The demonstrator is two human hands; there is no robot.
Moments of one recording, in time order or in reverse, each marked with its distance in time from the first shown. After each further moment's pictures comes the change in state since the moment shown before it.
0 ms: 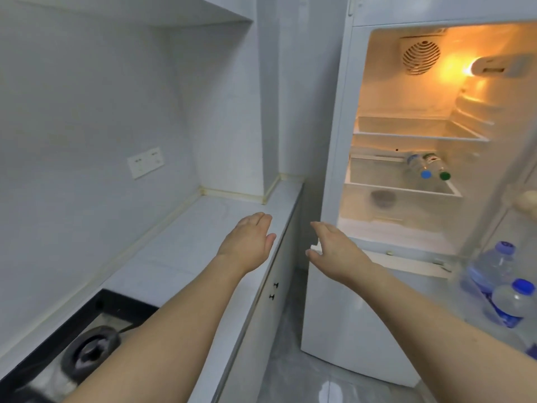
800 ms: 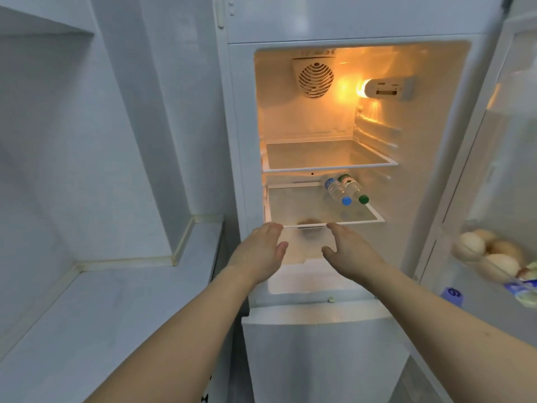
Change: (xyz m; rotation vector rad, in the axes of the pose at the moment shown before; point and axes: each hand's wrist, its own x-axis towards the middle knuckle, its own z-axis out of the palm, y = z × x) left_hand 0.288 0.121 0.074 -0.193 -0.082 0.369; right_hand 0.139 0.208 -0.099 0.009 0.237 0.389
